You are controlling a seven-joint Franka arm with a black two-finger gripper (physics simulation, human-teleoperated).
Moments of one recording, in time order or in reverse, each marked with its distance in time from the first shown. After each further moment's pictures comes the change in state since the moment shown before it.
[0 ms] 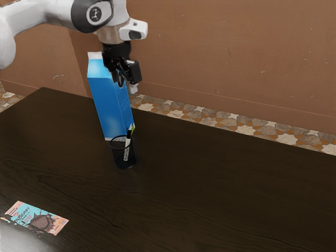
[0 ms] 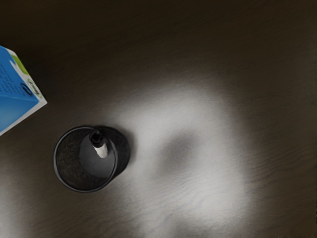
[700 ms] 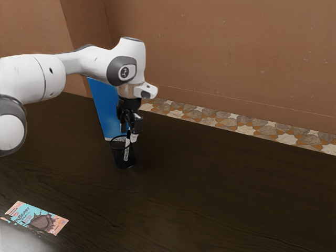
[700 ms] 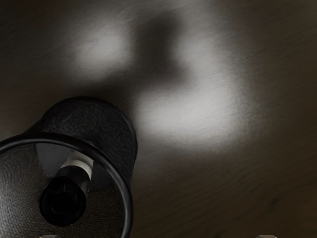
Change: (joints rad) arm -0.121 0.363 0.215 0.046 0.040 0.034 0.149
